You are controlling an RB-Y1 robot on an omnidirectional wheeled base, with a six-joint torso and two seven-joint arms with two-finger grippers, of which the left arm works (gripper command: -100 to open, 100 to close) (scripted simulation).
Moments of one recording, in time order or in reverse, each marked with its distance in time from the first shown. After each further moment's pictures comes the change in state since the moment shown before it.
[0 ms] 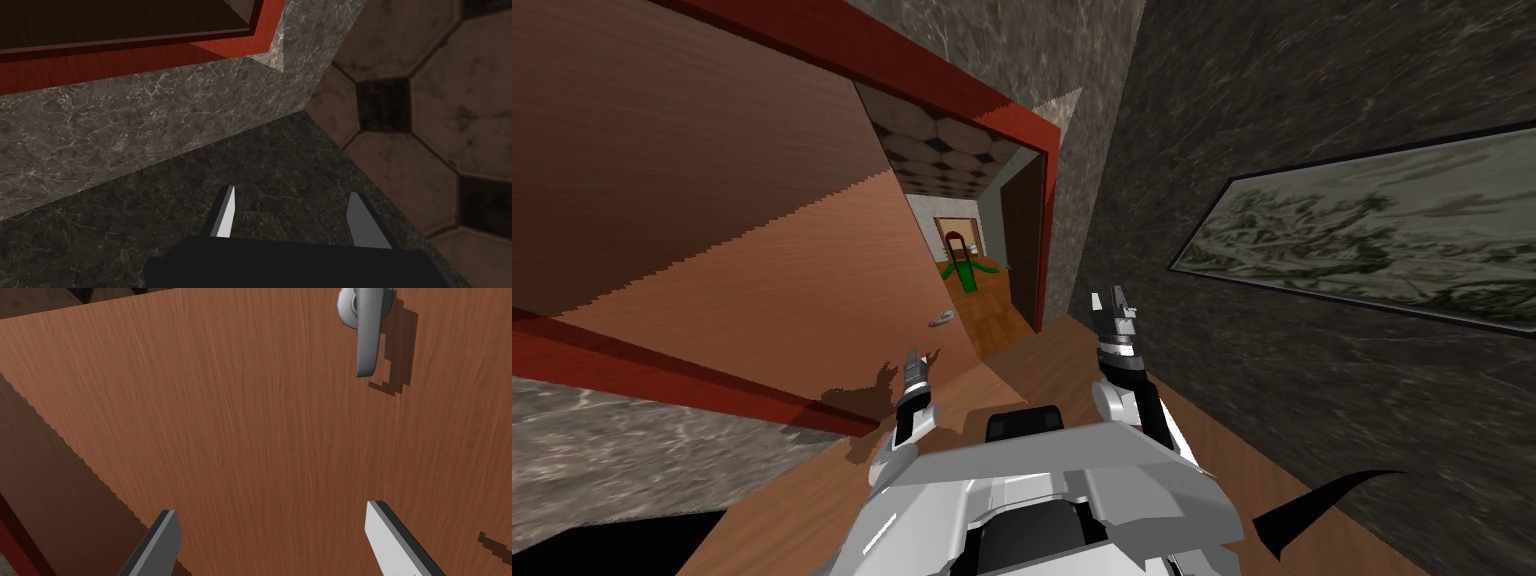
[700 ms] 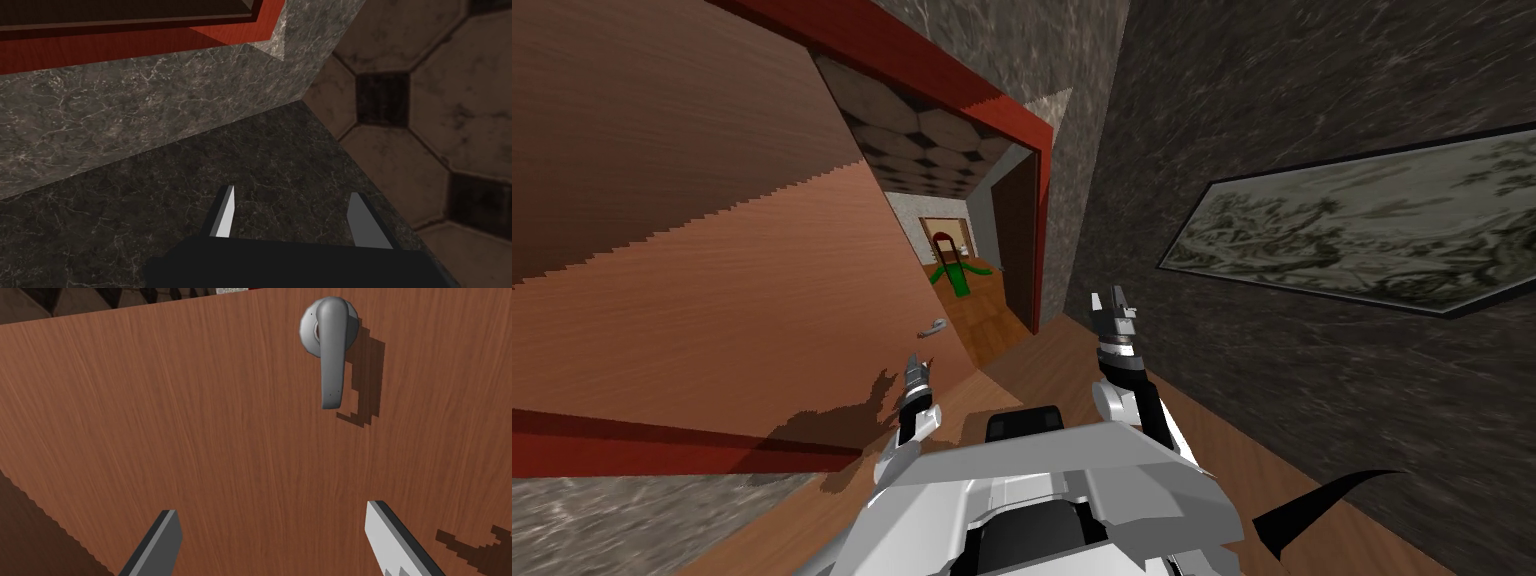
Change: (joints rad) arm -0.066 0.006 0.064 0.160 -0.007 -0.022 -0.010
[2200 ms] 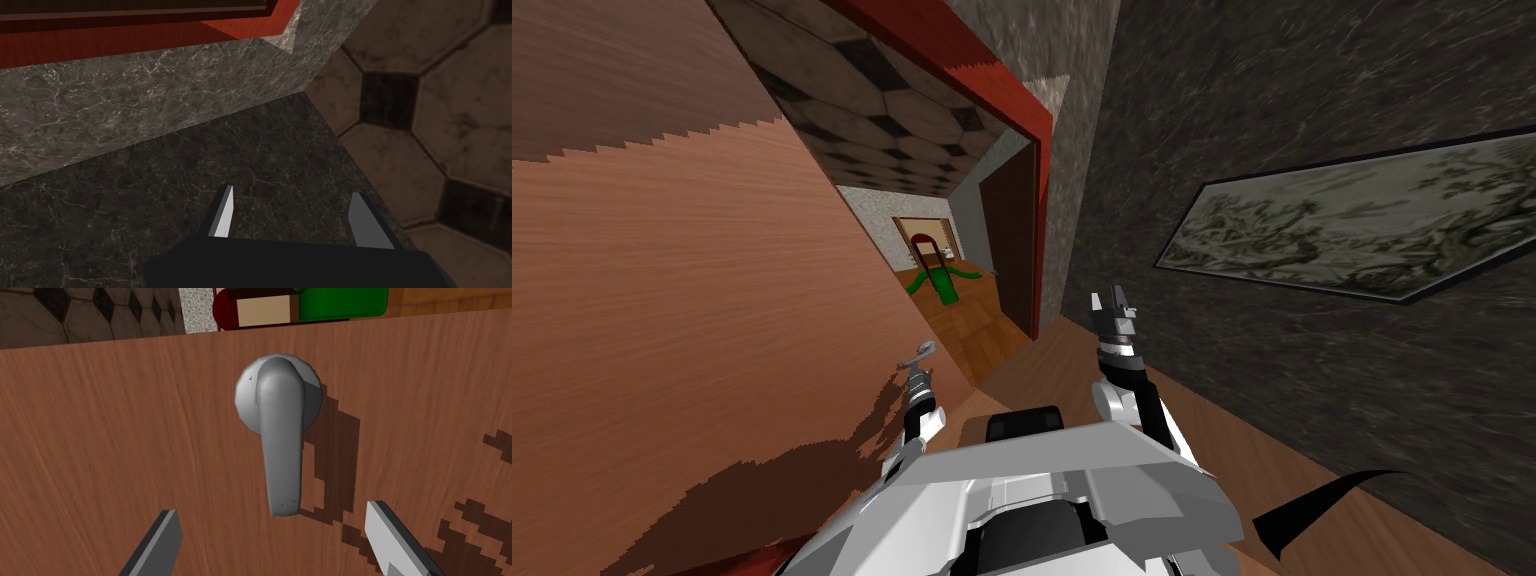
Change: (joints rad) arm -0.088 0.009 0.098 0.228 -0.008 -0.031 -0.013
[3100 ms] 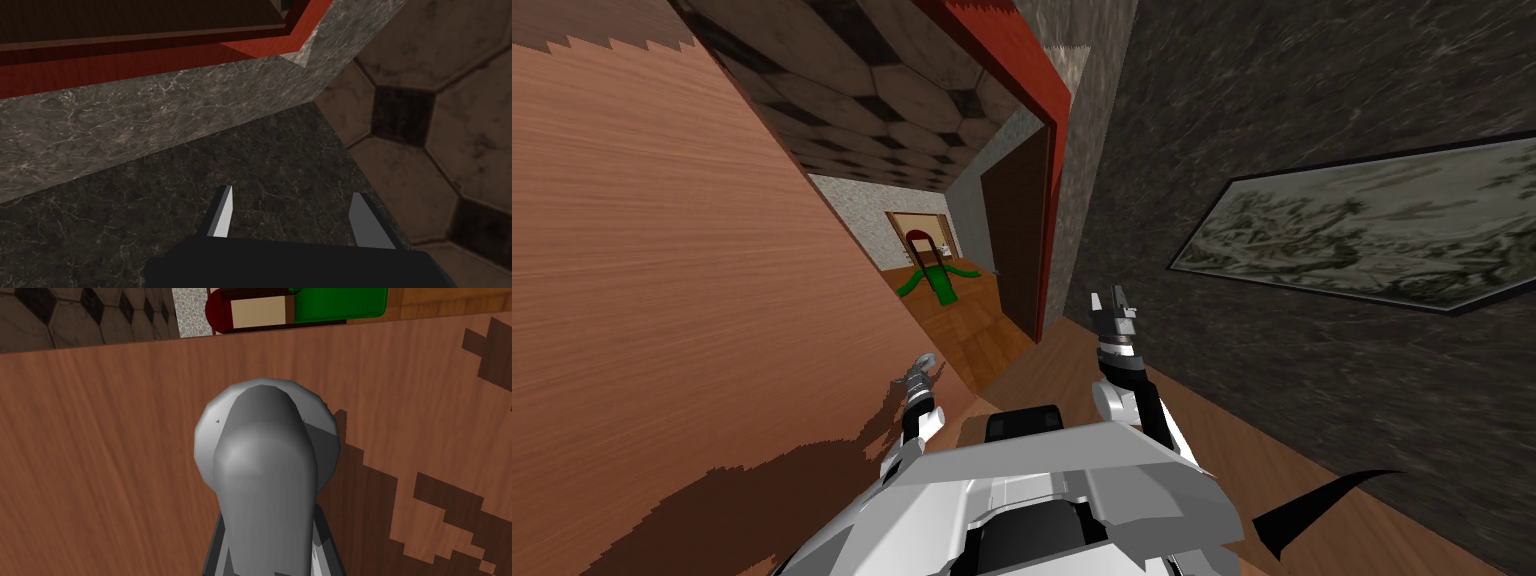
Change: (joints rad) arm -0.001 0.005 0.008 -0.001 0.003 0.000 -0.002
